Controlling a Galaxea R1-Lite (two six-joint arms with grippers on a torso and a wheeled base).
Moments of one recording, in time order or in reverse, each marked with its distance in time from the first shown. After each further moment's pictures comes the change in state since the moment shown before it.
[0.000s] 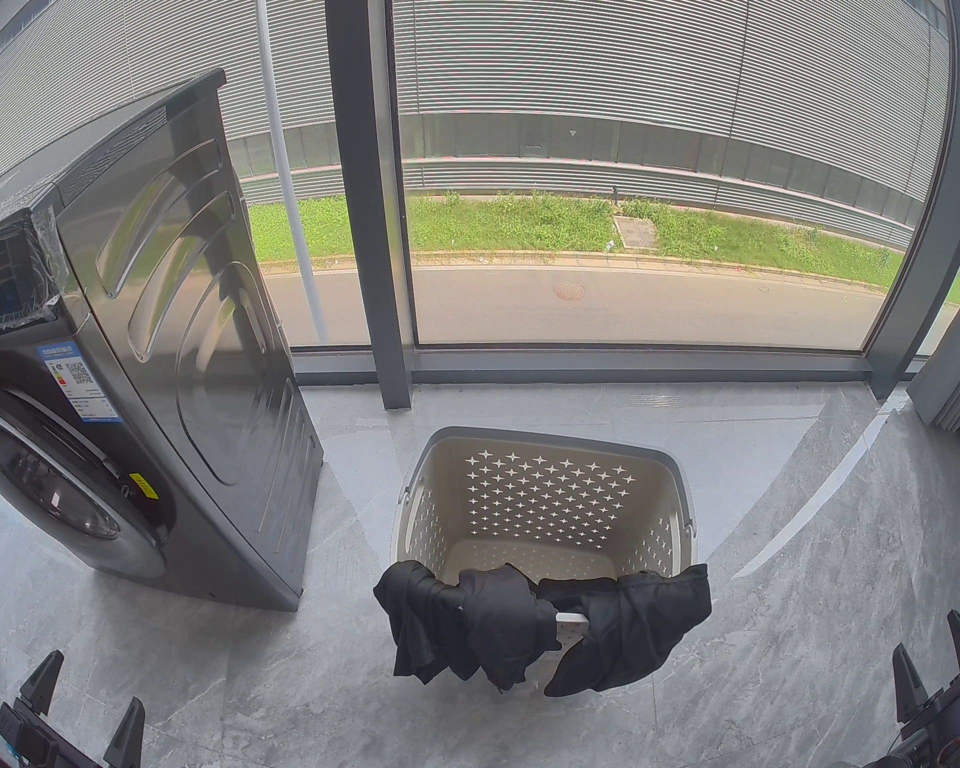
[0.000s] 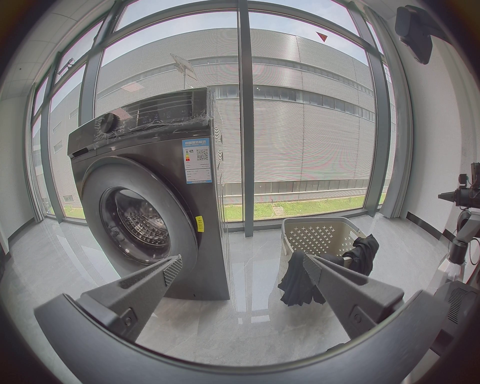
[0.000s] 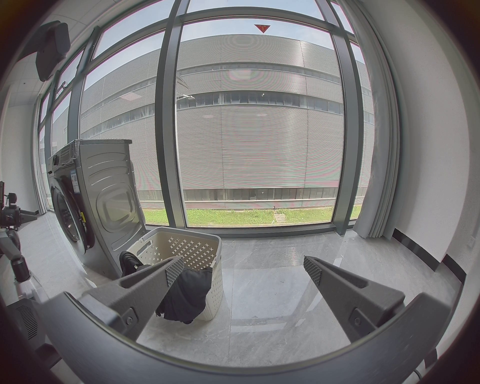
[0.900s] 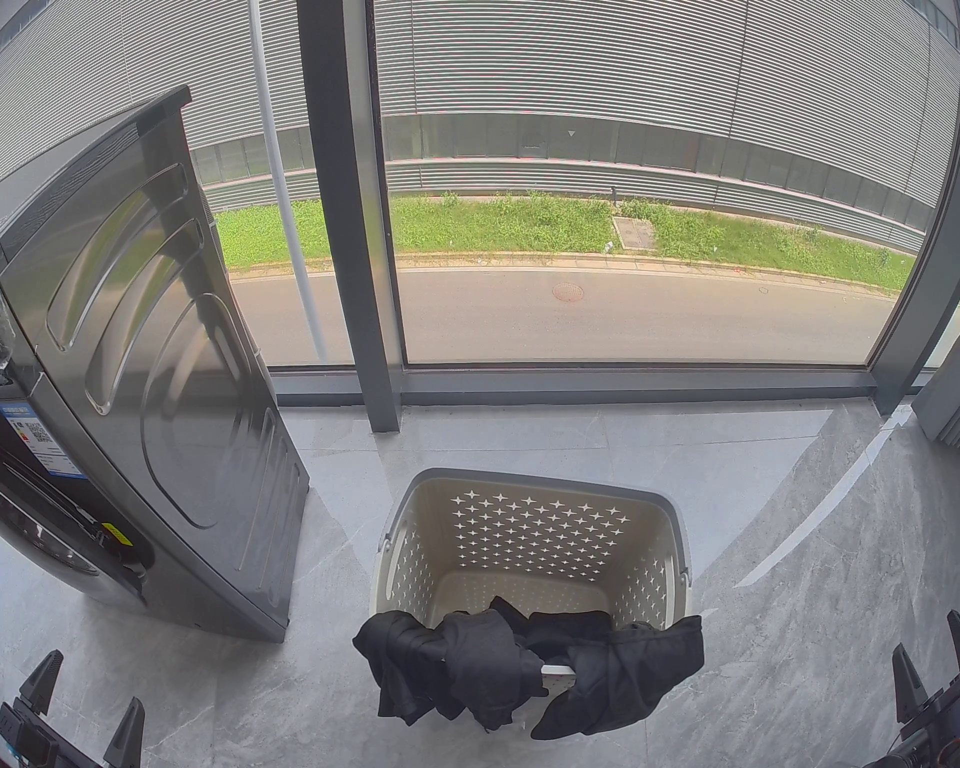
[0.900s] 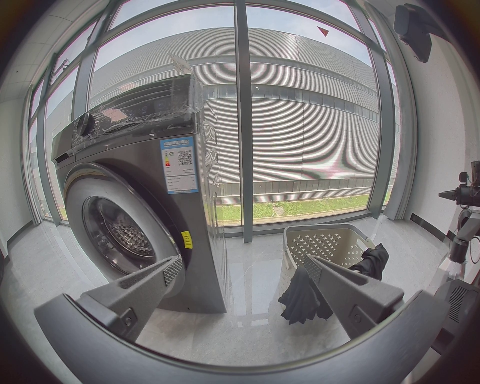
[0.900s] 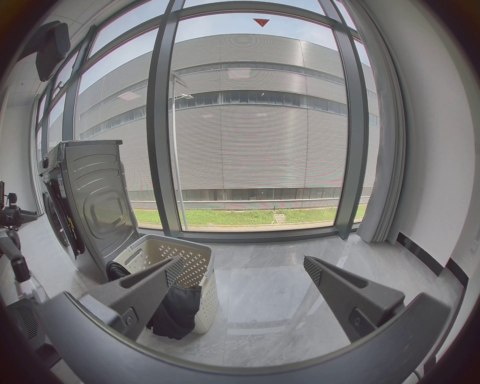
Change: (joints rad) left arm 0.002 0.000 0.000 0.001 0.001 0.008; right arm 0.001 0.000 0.000 0.000 0.000 0.000
